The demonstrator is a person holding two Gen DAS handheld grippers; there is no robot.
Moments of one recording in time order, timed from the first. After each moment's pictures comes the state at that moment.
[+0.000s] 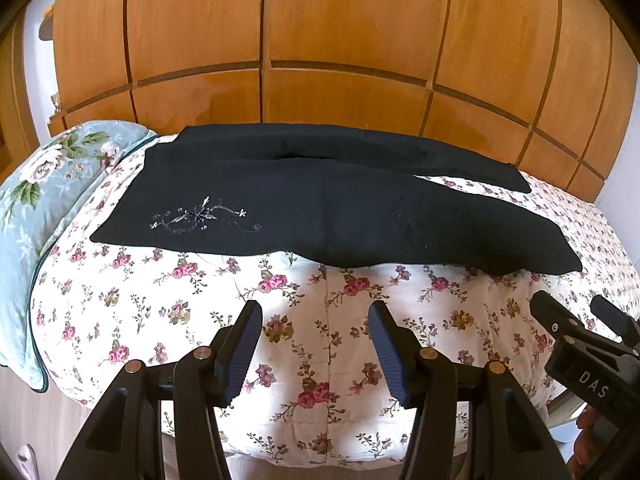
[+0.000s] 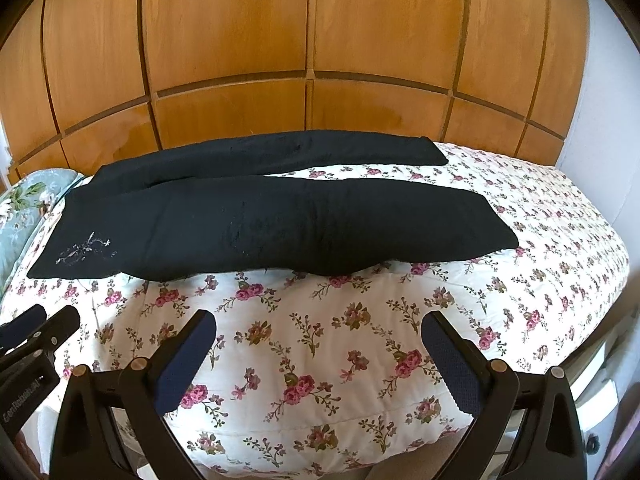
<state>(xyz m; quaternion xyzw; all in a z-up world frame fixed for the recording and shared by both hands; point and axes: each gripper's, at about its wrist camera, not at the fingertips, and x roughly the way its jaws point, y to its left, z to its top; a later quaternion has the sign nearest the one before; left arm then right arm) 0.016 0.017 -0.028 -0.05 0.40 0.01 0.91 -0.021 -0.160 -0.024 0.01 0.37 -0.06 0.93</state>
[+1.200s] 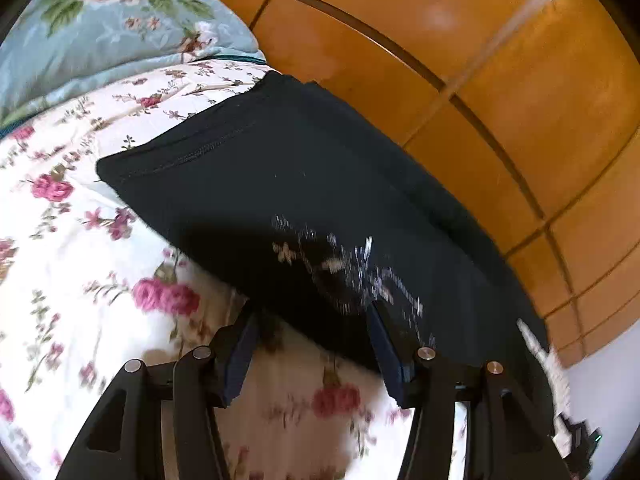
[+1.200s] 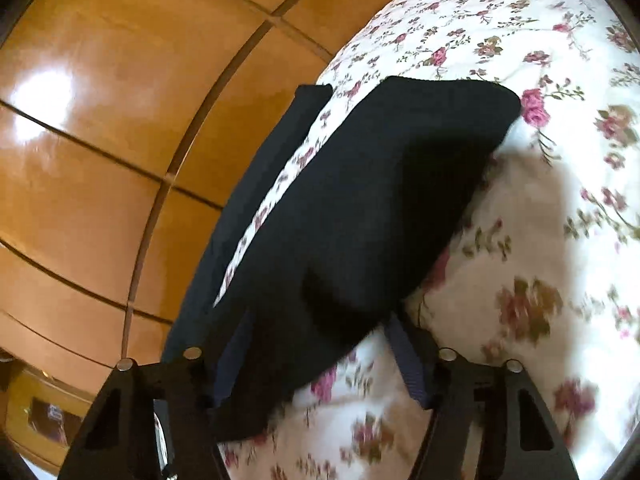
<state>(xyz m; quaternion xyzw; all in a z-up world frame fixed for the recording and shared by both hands) 0.112 0.222 -0.127 -0.34 0.36 0.06 0.87 0.066 -0.412 -0.122 0.47 0.30 -0.02 0.83</state>
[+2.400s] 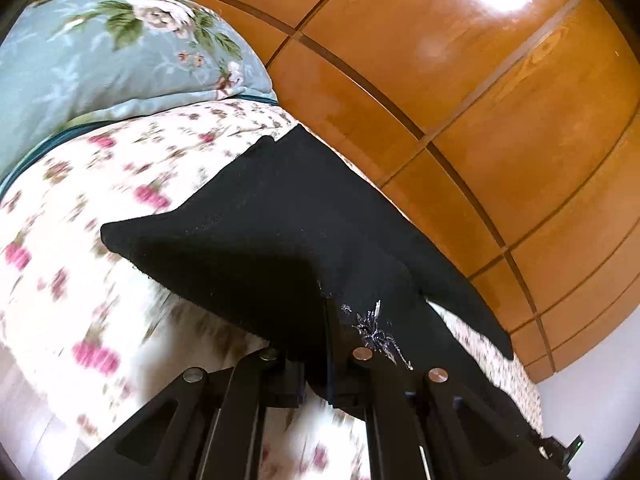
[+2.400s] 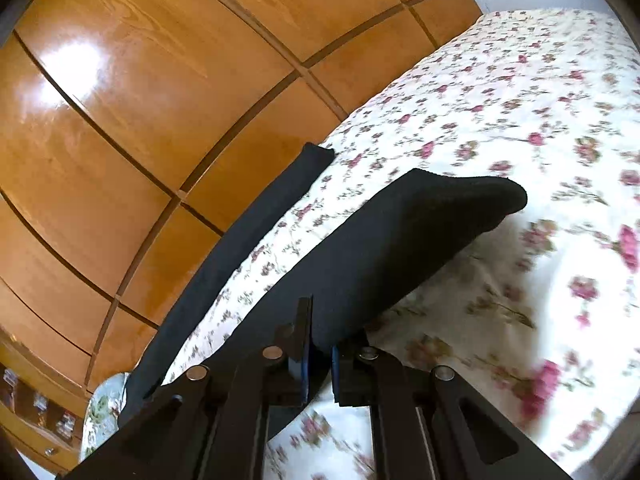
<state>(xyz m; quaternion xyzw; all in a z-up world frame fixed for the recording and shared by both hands) 0.010 0.255 -0.095 -0.36 0.31 0.04 0.88 0.017 -0.435 -0.083 0.37 0.26 -0.05 0.89</state>
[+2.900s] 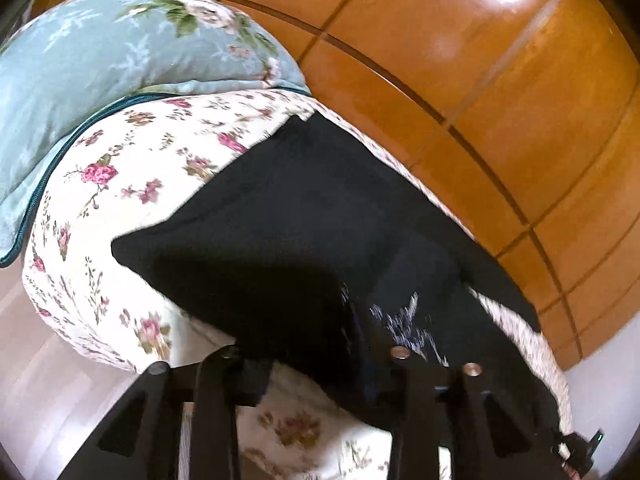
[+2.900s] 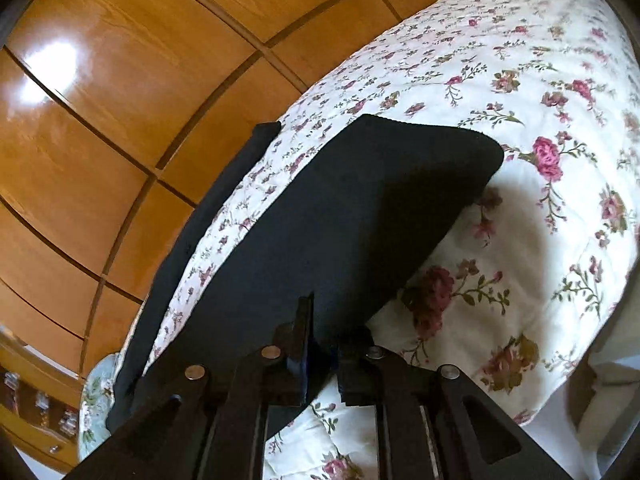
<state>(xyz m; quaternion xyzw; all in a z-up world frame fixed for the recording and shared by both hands) -0.042 0.249 -0.126 -0.34 0.31 0.09 0.88 -0.026 -0.457 -0.122 0.40 0.30 -0.06 0.86</state>
